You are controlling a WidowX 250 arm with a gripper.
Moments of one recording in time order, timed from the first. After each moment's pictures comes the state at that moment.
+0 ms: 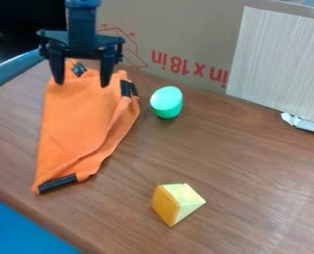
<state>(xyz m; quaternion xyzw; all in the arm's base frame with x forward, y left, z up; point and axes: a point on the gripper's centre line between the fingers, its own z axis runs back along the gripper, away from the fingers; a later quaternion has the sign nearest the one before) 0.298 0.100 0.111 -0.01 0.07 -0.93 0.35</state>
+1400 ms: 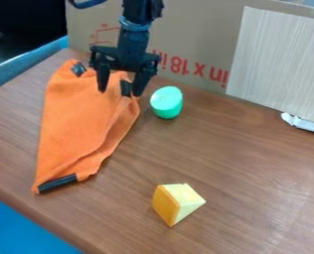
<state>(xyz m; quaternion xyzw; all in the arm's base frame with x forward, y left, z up) 0.356 0.089 0.068 -0.03 0.12 -0.91 0.39</state>
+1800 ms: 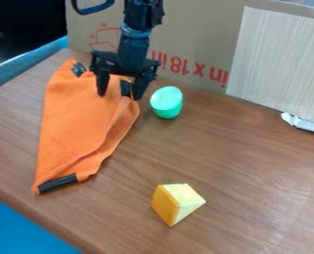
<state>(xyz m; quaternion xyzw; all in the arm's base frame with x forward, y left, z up) 0.357 0.092 0.059 -0.03 0.14 -0.91 0.39</state>
